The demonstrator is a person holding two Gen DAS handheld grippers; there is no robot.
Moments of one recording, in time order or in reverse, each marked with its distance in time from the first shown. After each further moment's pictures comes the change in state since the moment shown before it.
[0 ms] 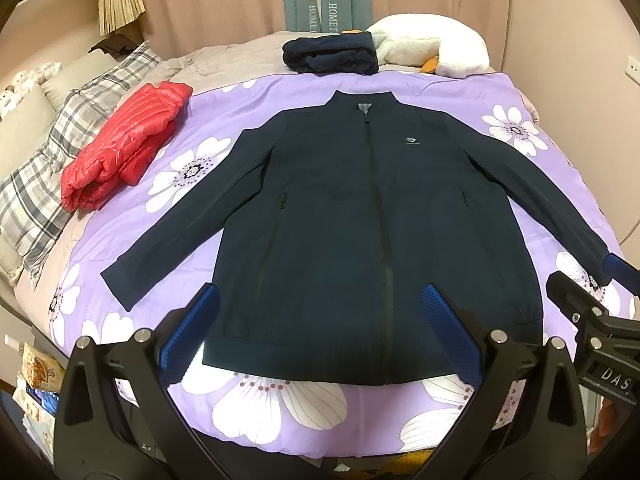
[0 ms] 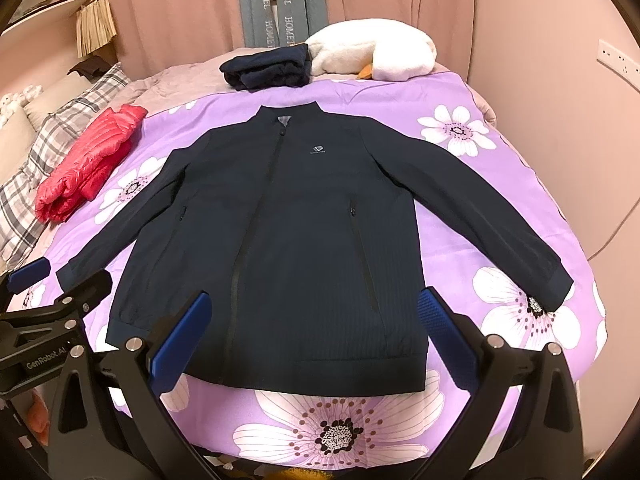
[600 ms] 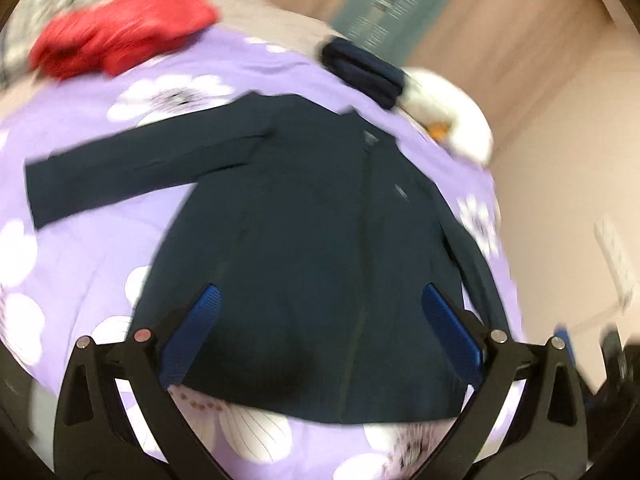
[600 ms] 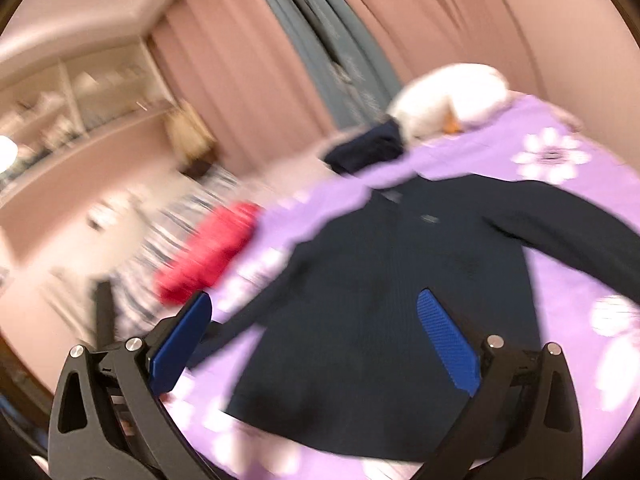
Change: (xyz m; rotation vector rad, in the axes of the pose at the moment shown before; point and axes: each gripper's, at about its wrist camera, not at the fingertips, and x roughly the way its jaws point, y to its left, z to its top) left arm 0.073 0.120 -0.019 -0.516 -0.026 -0.339; right arm -0.005 -0.032 -0.001 0.170 -0.335 0.577
